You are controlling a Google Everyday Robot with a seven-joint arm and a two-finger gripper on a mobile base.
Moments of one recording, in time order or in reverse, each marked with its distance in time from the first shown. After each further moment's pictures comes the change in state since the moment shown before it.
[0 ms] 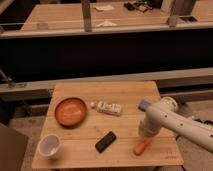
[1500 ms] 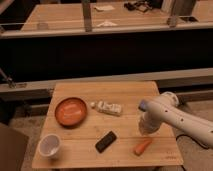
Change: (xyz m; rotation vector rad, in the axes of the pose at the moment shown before) arm 0.008 0.002 0.000 -0.018 -0.007 -0.068
